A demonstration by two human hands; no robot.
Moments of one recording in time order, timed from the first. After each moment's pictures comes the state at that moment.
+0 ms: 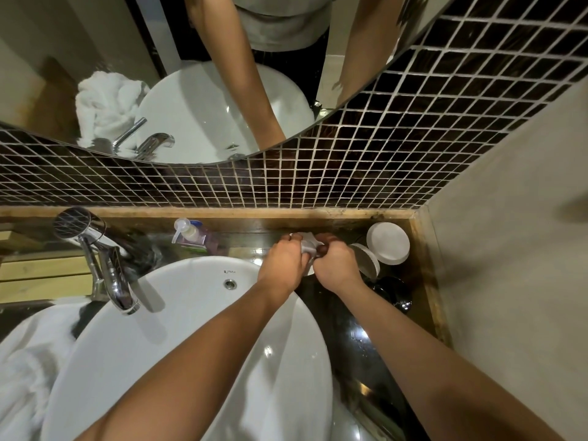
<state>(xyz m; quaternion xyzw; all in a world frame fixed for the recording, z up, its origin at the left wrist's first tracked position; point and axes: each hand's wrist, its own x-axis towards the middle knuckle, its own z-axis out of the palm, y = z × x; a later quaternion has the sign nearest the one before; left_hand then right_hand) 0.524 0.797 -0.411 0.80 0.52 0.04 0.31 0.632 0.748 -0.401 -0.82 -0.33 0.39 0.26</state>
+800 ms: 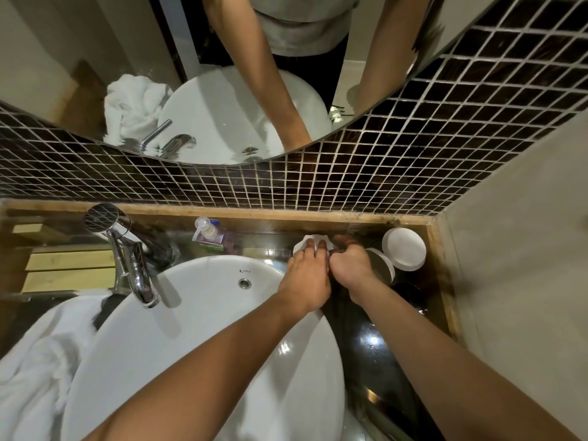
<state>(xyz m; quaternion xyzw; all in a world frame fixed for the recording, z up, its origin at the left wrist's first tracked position) 0.525 0.772 -0.416 0.83 0.48 -0.01 0.30 0.628 0.753 -0.386 -0.78 -0.21 0.47 0.35</state>
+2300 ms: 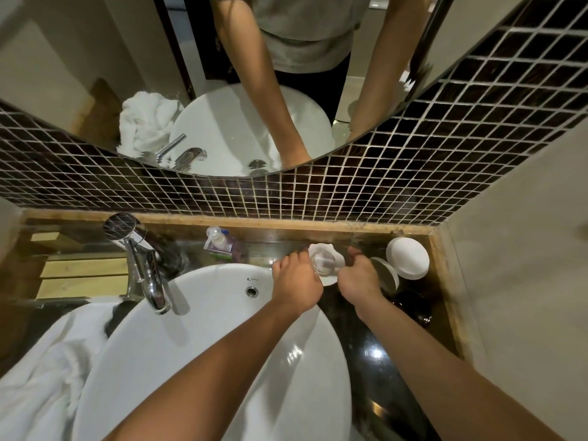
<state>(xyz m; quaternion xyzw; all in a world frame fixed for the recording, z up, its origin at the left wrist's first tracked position) 0.504 0.784 -0.415 0.77 0.57 0.04 0.28 0.618 0.745 -0.380 -0.83 -0.21 0.42 0.31</state>
